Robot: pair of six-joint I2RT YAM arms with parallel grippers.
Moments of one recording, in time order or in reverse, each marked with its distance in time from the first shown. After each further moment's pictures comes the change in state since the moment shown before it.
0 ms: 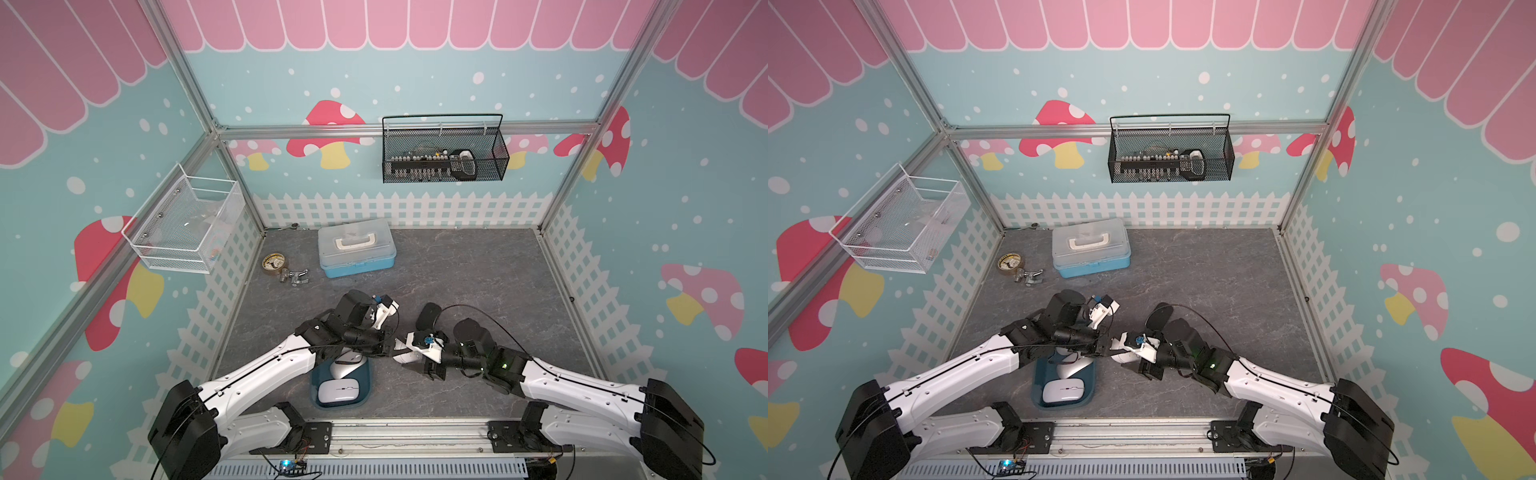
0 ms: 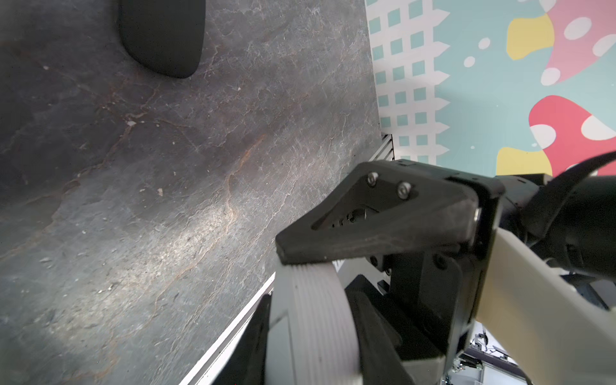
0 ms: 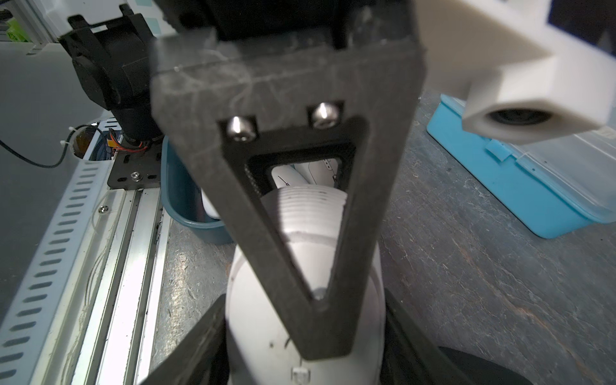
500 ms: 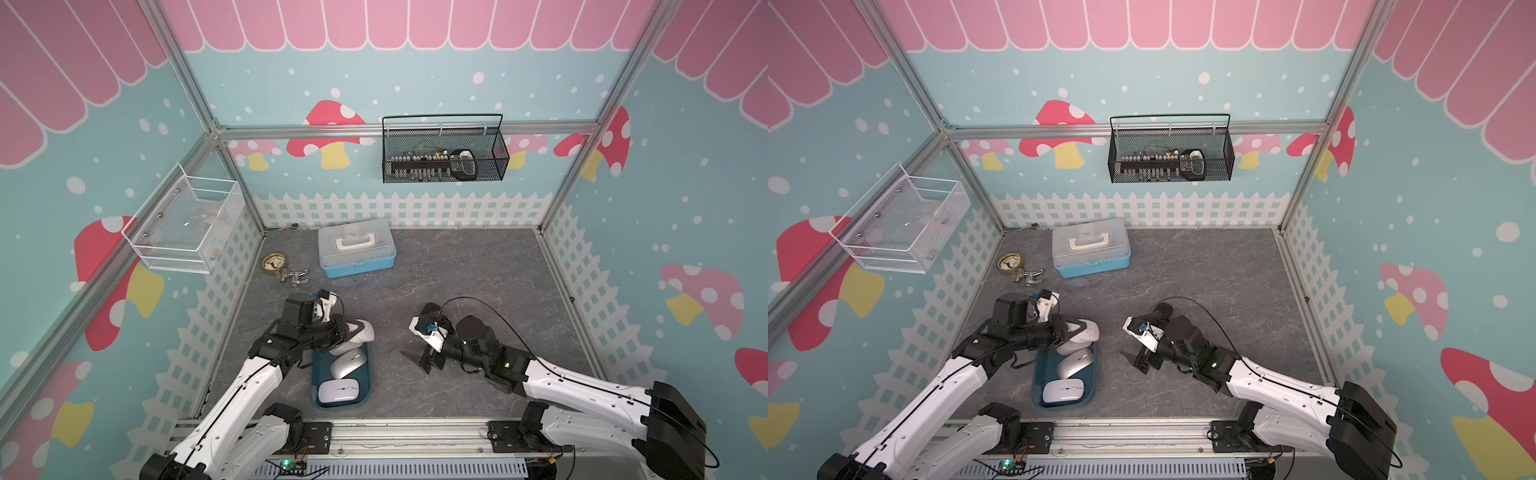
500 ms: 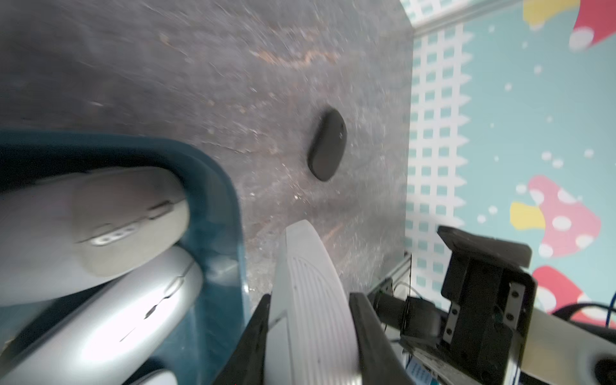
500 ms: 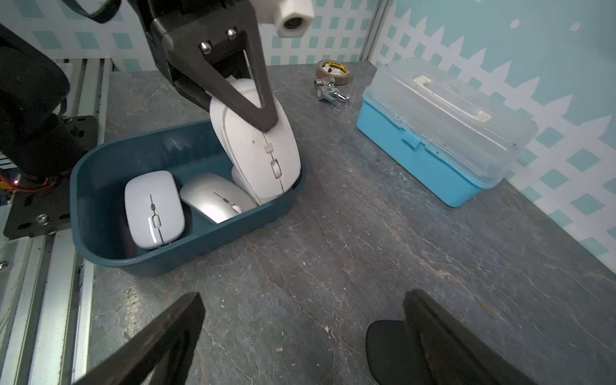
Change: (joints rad) left arm 0.510 -0.309 -0.165 -0.152 -0.058 -0.006; right arm 0.002 -0.030 0.026 0.007 0.244 0.076
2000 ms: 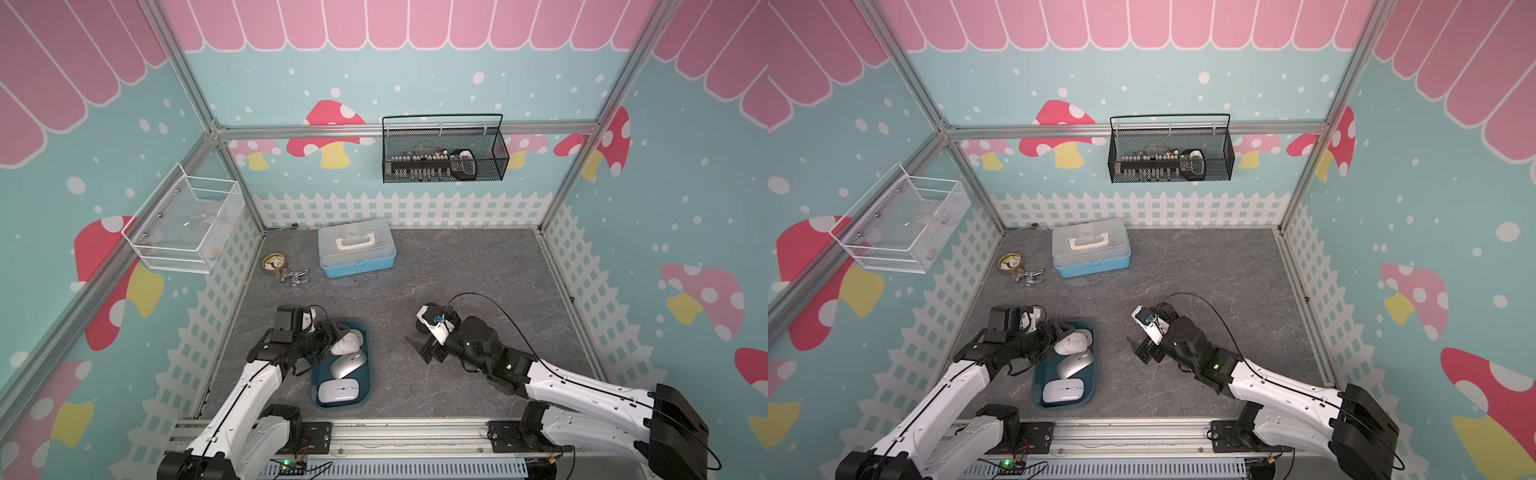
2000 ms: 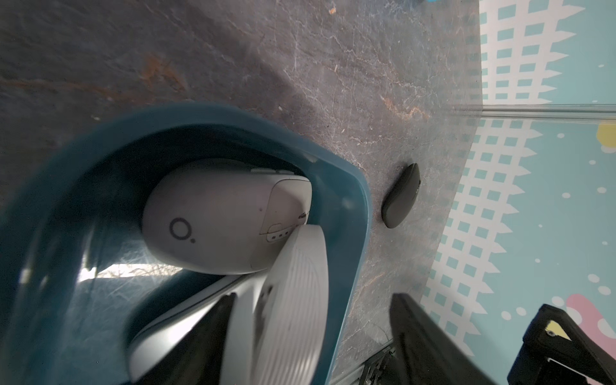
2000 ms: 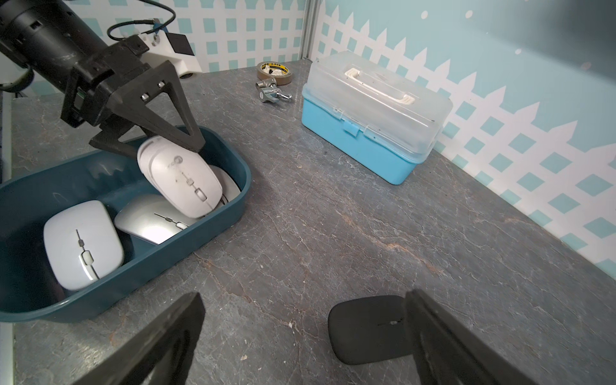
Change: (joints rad) left arm 0.117 0.049 -0.132 0.027 -0.069 -0.090; right arm 0.000 -0.010 -0.018 0.034 0.186 0.081
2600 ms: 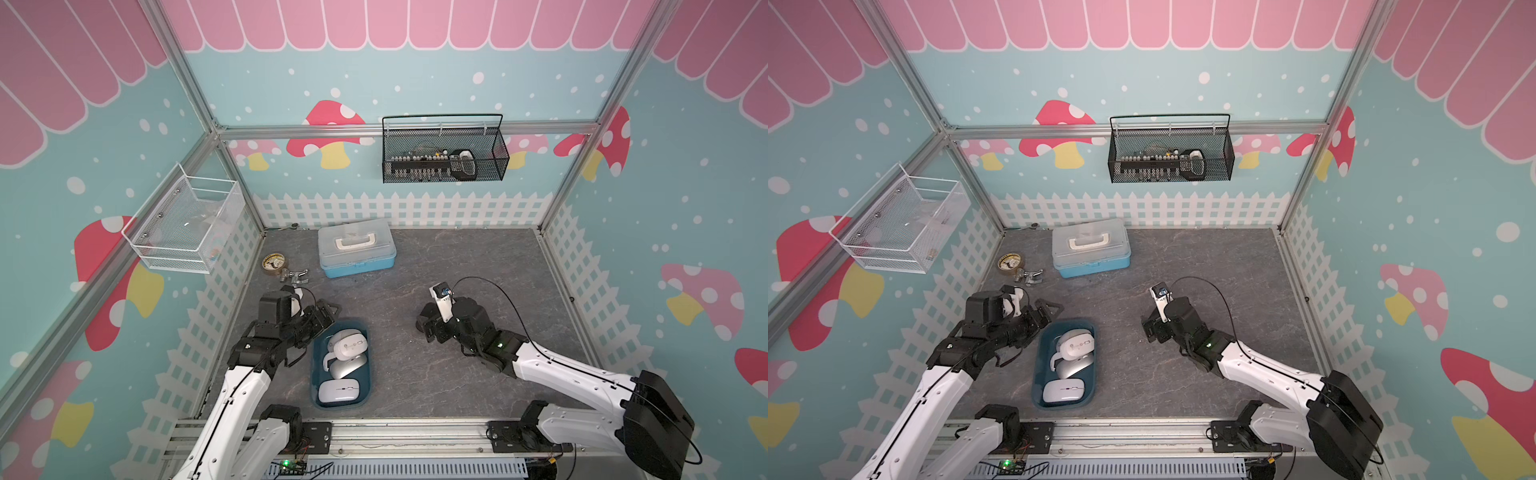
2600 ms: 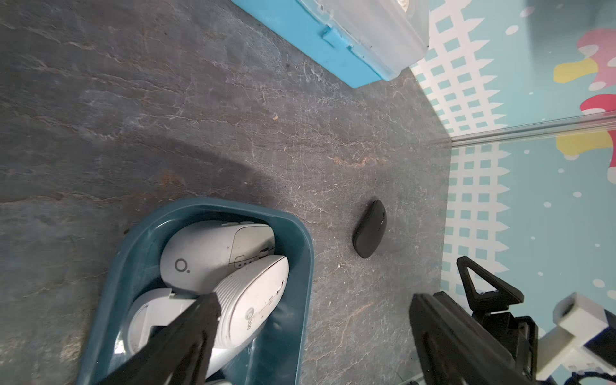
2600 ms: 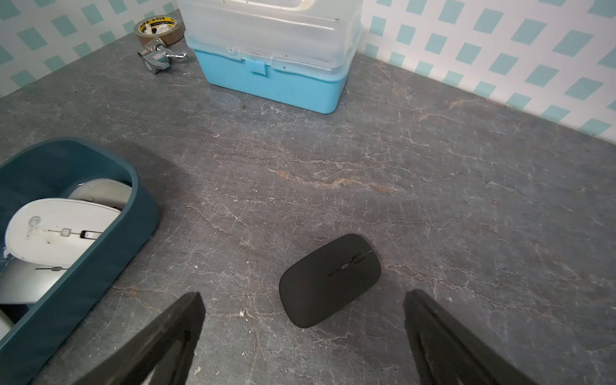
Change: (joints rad) left arm 0.002 -0.101 0.225 -0.169 -0.155 0.098; right arm -0.146 0.155 0.123 -0.171 0.089 0.275
